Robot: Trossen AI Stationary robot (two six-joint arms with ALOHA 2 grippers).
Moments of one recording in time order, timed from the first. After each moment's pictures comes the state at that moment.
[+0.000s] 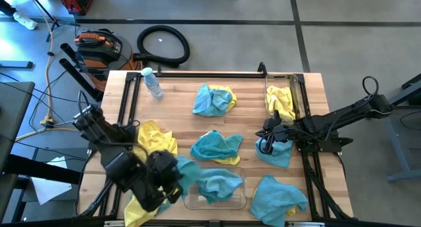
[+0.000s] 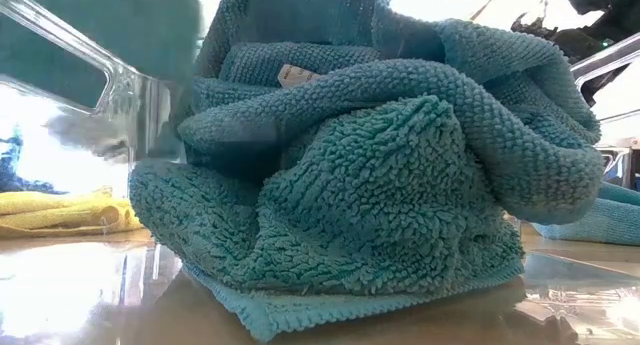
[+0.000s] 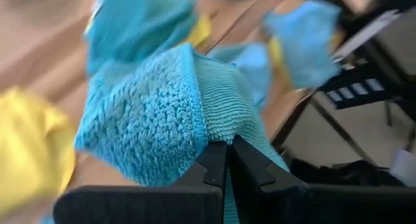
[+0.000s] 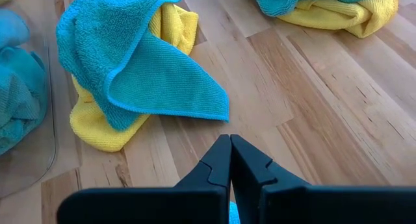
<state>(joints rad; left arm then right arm) -0.77 1.70 1.84 -1.25 -0.56 -1.44 0.25 0.89 0.42 -0.32 0.37 0.53</state>
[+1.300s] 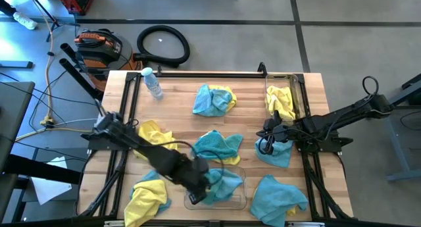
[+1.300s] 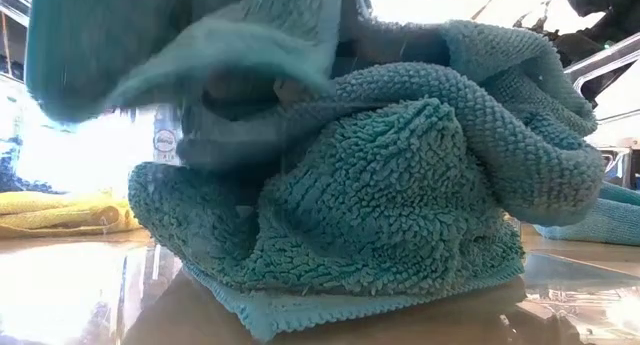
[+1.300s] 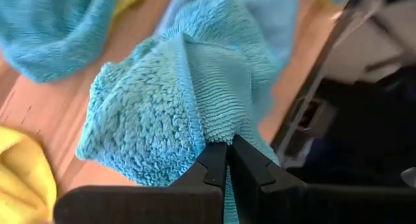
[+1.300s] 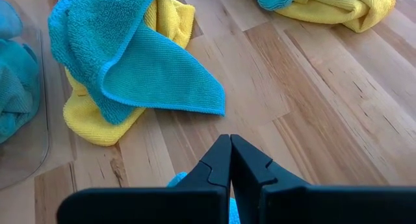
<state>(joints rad) -0.53 1.94 1.86 -1.14 -0.09 -1.04 0.25 0.89 0.42 -0.34 0.37 0.53</state>
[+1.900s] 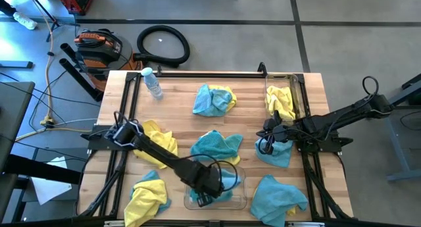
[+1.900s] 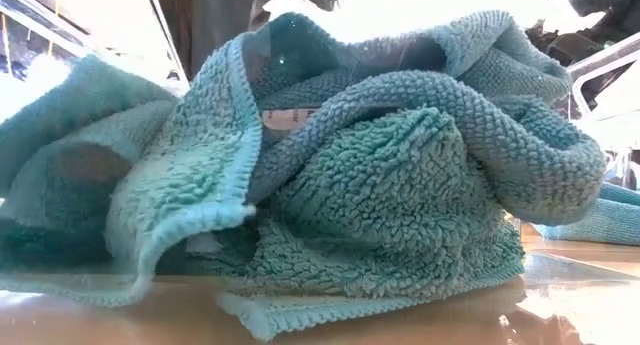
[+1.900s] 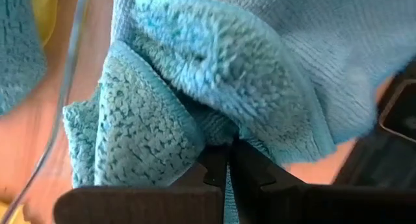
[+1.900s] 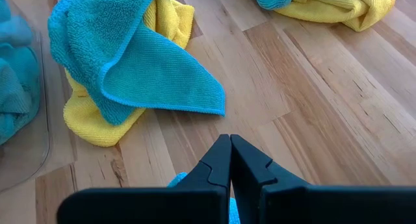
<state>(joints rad) -0.49 2.18 1.86 -1.08 -0.02 -0.84 0.25 0.89 0.42 -0.34 0.37 0.54</state>
